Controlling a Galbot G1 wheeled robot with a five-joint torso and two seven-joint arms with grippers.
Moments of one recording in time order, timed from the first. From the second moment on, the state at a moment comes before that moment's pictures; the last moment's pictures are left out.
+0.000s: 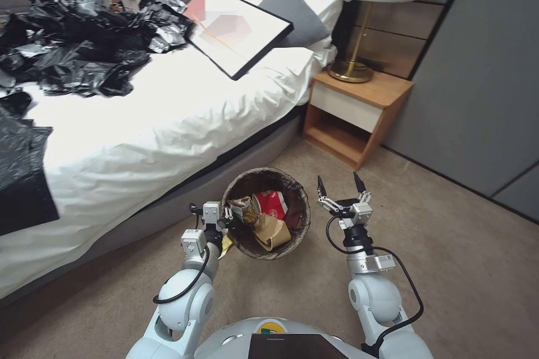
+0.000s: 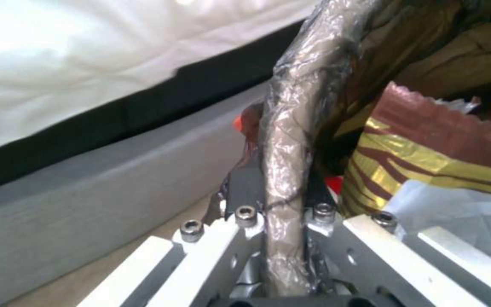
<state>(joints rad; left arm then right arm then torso) 1.54 -1.41 -0.30 -2.19 -0.24 0.36 -0.20 -1.50 1.47 0.53 1.92 0.17 0.49 -0.14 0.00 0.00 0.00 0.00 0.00</state>
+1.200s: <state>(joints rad) 1.53 -1.41 -0.30 -2.19 -0.24 0.35 -0.20 -1.48 1.47 0.54 1.92 0.14 0.49 -0.12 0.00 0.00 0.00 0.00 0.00</state>
